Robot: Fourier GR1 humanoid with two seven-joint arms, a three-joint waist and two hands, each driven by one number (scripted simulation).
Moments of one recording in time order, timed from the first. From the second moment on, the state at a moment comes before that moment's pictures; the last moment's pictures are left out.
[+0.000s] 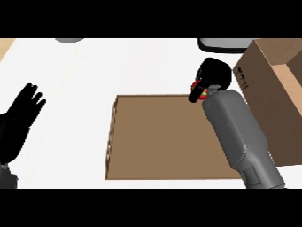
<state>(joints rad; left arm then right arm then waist) -0.05 0.22 0.21 -1.64 0.21 -0.11 0.29 -0.82 -0.02 -0.06 -0.84 1.17 0.13 0.66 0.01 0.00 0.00</state>
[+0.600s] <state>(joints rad) -0.06 0.22 0.23 -1.64 0.22 -0.10 0.31 -0.97 -0.04 0.02 -1.18 1.29 0.19 0.90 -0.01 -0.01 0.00</state>
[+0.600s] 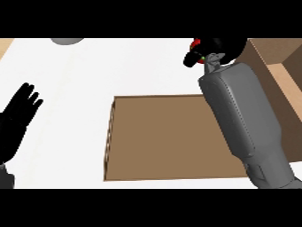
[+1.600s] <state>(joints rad) -0.03 0.21 0.23 -1.68 0.22 -0.12 0.31 -0.89 -0.33 -0.14 -1.35 1.30 0.27 0.85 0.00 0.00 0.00</state>
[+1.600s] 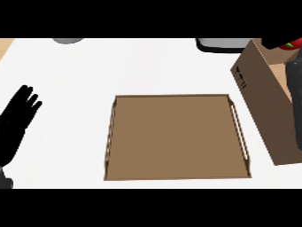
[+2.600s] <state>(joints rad) -0.04 0.20 0.23 -1.66 0.20 -0.12 0.30 -0.67 -0.36 -0.33 -1.04 1.10 0.00 0.63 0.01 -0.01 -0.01</state>
